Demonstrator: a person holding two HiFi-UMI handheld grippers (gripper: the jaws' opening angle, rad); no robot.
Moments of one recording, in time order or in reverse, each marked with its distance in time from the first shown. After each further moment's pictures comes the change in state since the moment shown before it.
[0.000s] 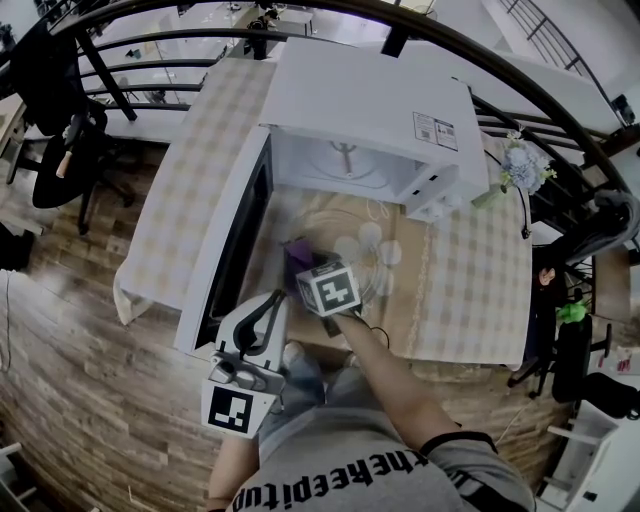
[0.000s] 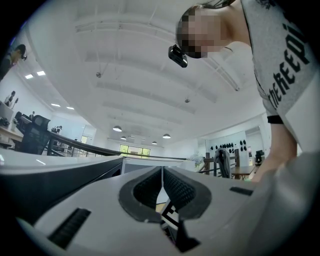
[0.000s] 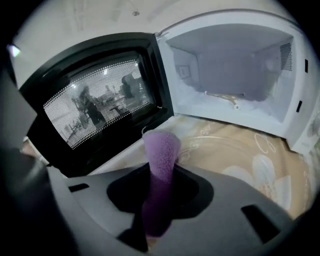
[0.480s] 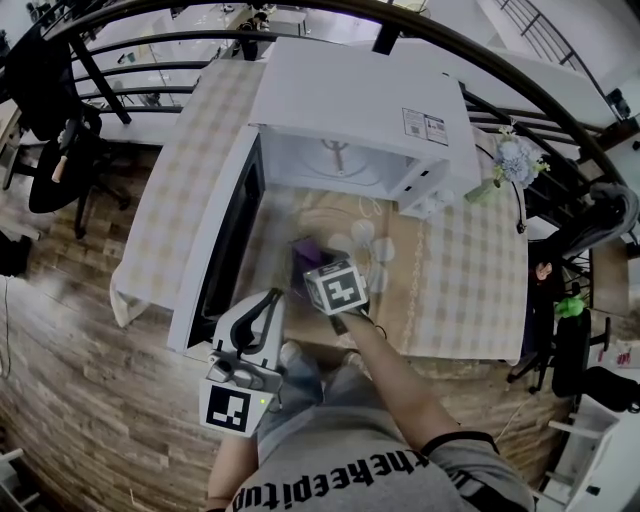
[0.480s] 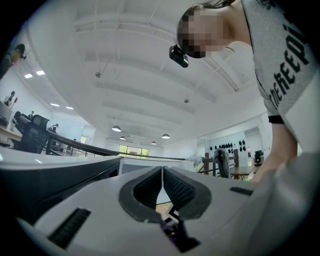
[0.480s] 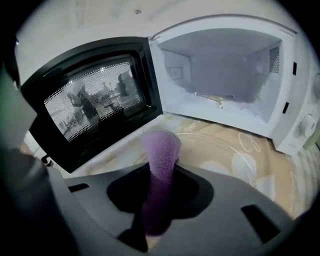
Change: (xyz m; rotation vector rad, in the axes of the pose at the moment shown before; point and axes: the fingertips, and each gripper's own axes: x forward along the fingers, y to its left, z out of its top) left arm 0.003 -0.008 -0.001 0.005 -0.001 -0.009; right arm -0.017 -0.026 -0.012 -0.005 0.015 -0.052
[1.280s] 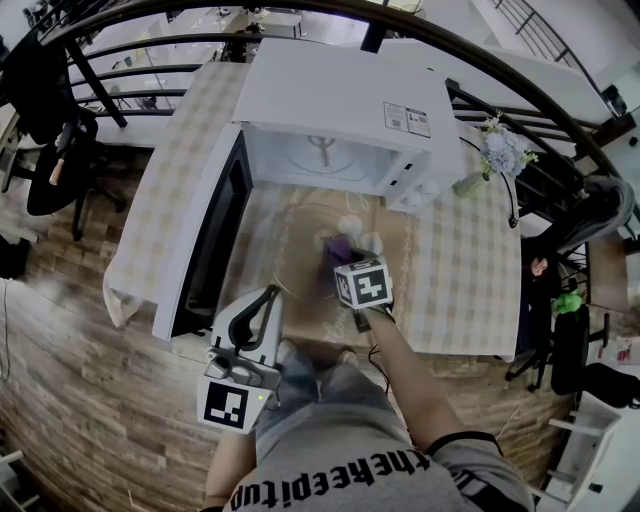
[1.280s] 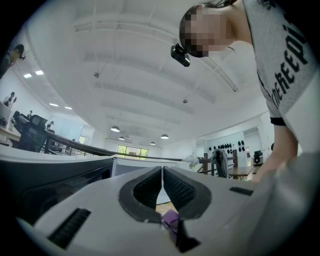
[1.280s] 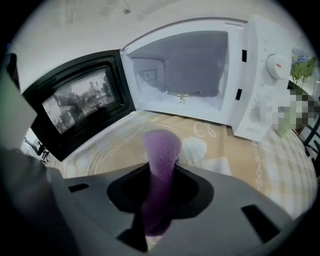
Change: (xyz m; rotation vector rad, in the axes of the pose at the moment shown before) left arm 0.006 -0.027 0.004 -0.004 -0.006 -0.007; right arm -0.045 -0.083 -0.041 0.074 0.016 -0.128
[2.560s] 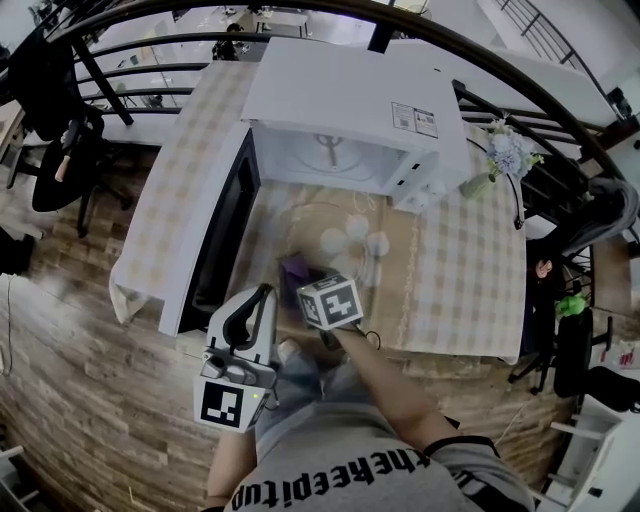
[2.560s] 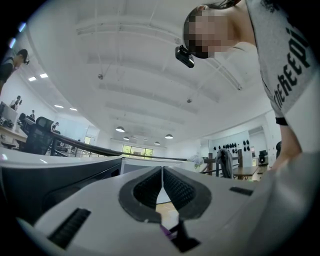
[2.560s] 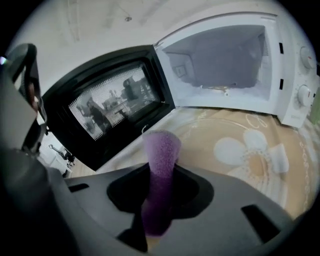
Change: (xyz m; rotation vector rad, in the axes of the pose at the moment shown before) left arm -0.007 0.020 0.017 0.000 -0.063 0.074; right arm 0.005 0.125 0.002 0.014 -0.010 0.267
